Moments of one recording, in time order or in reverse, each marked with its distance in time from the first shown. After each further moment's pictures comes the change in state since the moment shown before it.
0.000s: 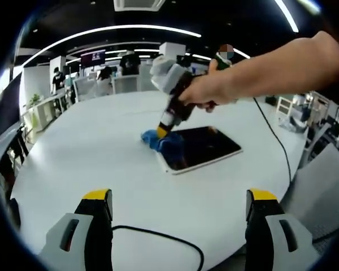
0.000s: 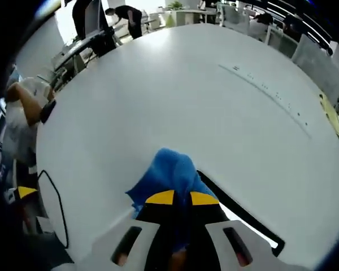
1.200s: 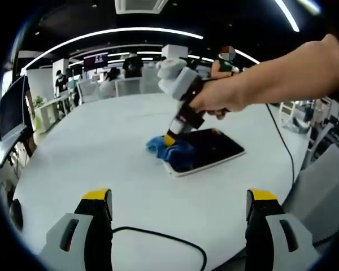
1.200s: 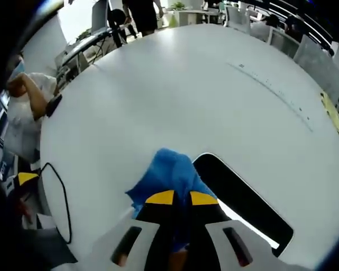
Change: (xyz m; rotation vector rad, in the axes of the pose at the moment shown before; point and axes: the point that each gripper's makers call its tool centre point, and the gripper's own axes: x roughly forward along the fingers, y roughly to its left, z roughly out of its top) left arm -0.002 0.003 0.001 -0.001 -0.005 0.014; right arm -0.002 0.013 -0.012 -0.008 -0.003 0.014
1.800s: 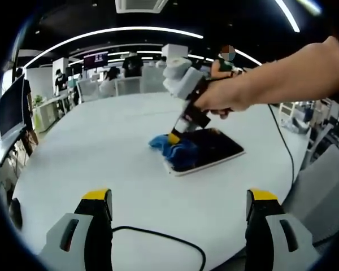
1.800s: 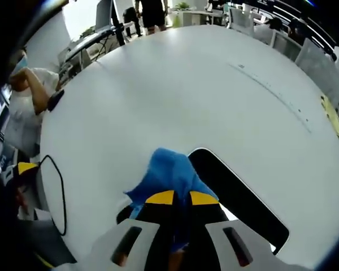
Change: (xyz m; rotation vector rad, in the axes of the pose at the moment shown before) left arm 0.000 -0.001 -0.001 -0.004 0.005 -0.004; right arm -0.003 -0.012 -0.009 -0.027 -0.002 0.001
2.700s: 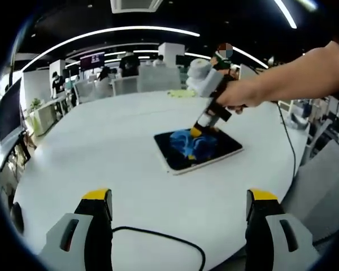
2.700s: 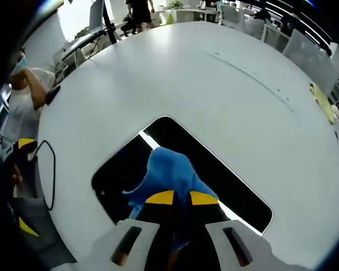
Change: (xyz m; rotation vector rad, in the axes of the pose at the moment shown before) left arm 0.001 -0.006 0.001 0.028 0.015 -0.010; right arm -0.029 -0.044 -0.049 0.023 0.019 -0.026
